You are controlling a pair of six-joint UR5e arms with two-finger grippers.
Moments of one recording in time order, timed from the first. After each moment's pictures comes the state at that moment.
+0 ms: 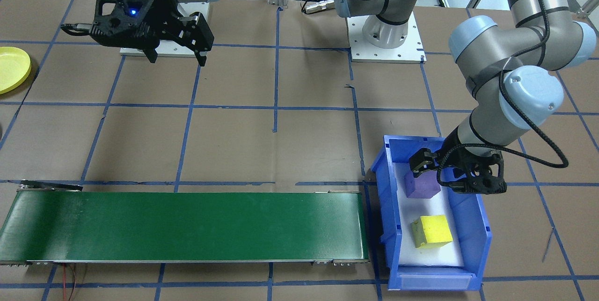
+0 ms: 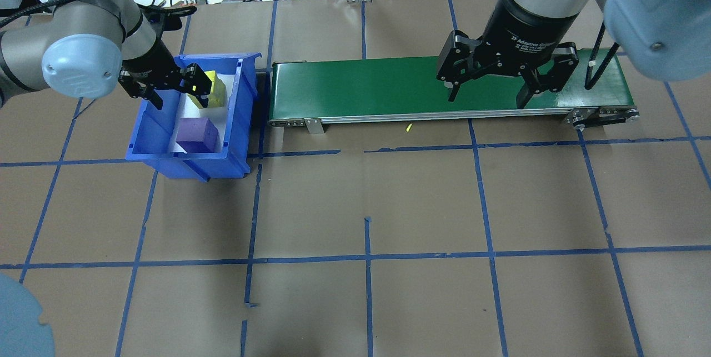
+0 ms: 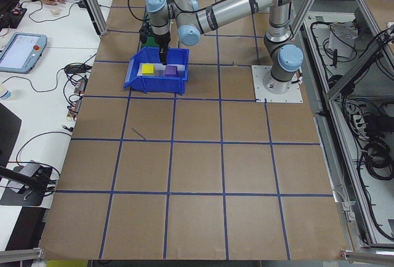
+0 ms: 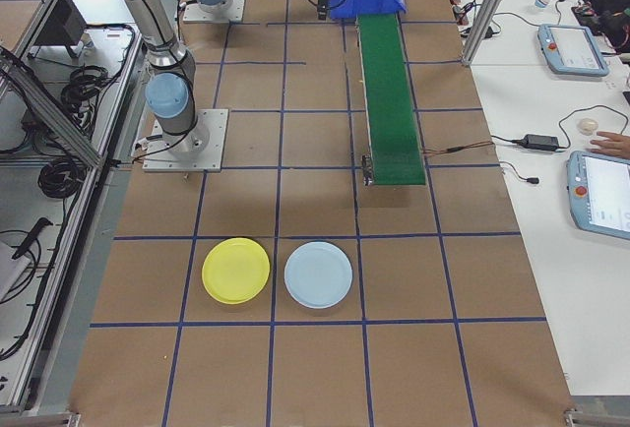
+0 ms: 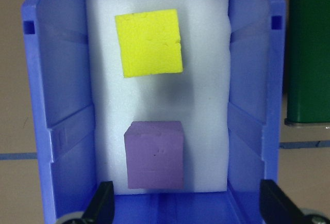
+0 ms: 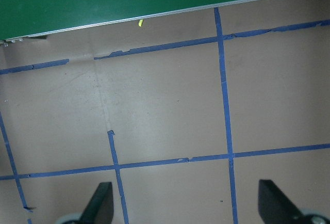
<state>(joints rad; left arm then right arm) -1.38 -1.88 -1.68 -1.19 1.57 0.19 1.67 -1.60 1.54 -1.49 -1.48 0.23</state>
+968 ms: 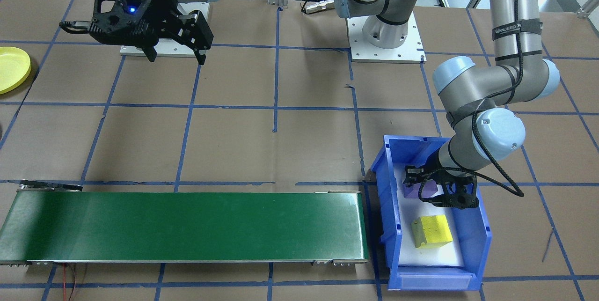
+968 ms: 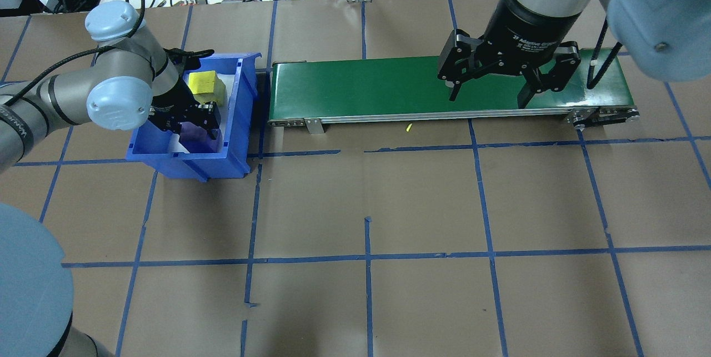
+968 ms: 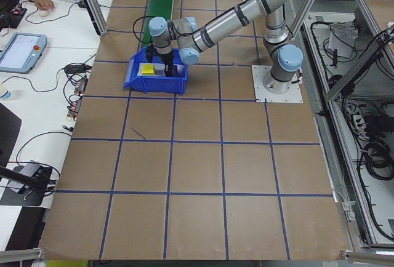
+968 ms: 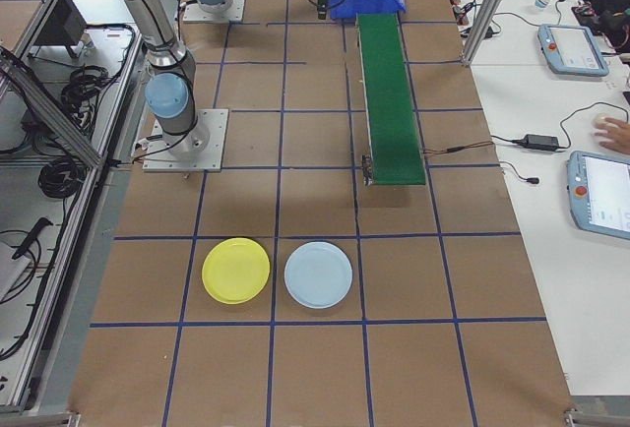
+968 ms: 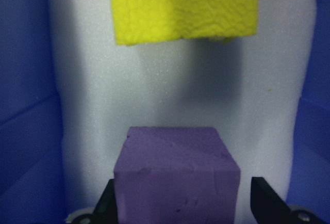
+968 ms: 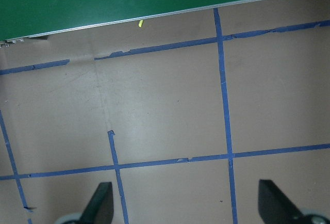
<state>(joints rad) -1.37 -1.97 -1.77 -1.08 1.57 0.21 1.67 -1.61 1.54 -1.49 -1.48 0.23</state>
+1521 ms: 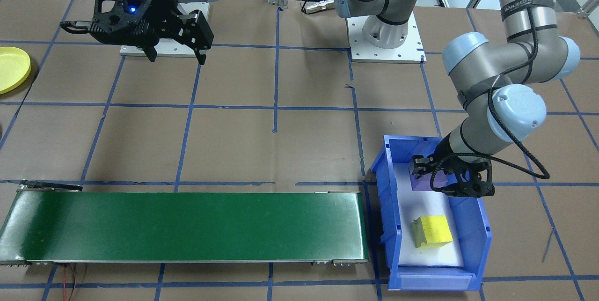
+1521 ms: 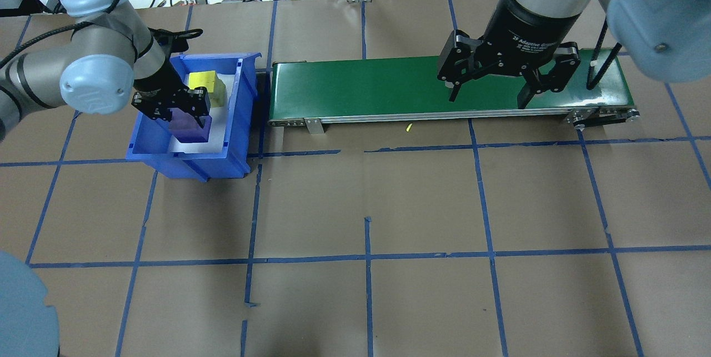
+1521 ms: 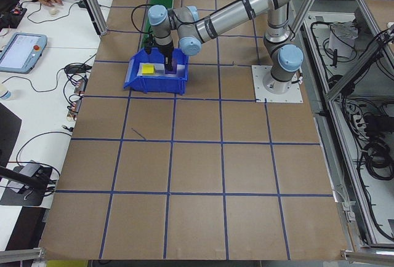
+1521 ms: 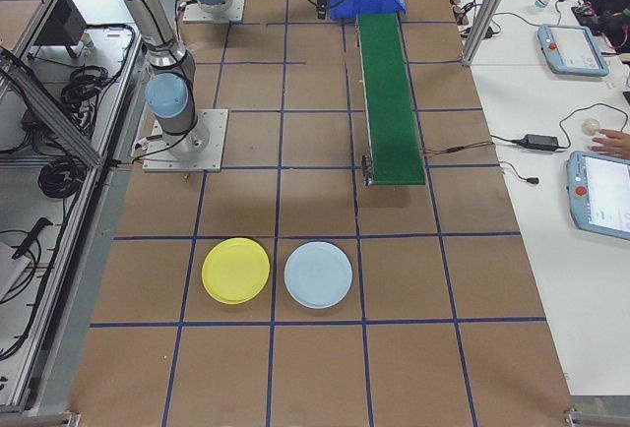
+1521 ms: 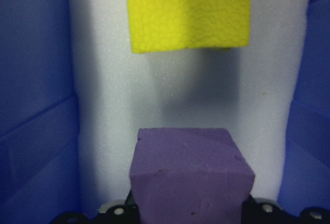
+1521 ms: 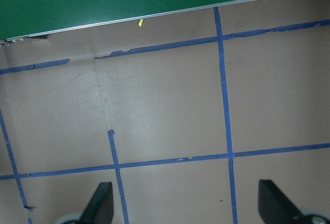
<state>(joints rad) -1.38 -1.89 -1.69 -1.24 1.57 0.15 1.67 -1.61 1.54 -1.49 -1.48 0.23</state>
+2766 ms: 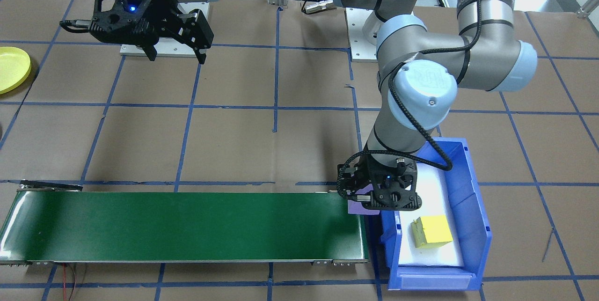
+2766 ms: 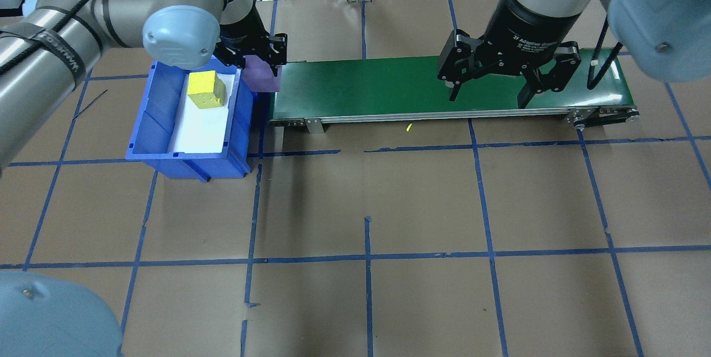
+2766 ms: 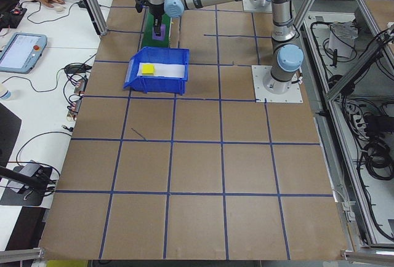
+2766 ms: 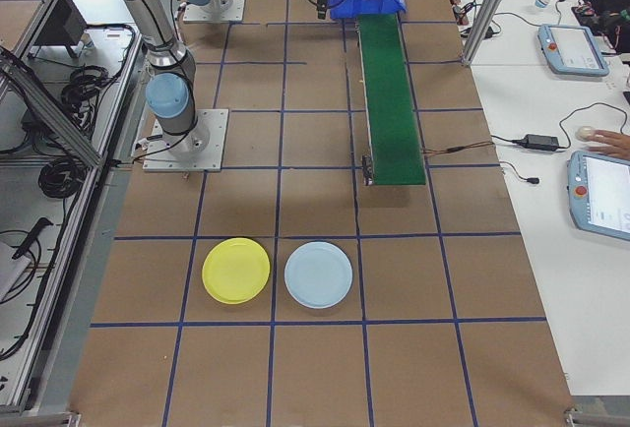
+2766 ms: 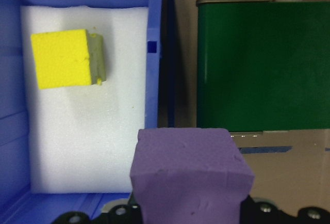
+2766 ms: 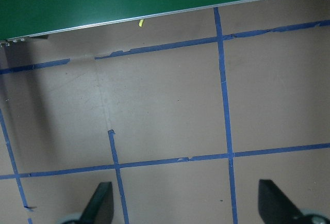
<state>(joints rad) -1.67 -1.99 -1.46 -1.18 1.58 -0.06 1.67 -1.61 1.54 -1.49 -1.48 0.23</state>
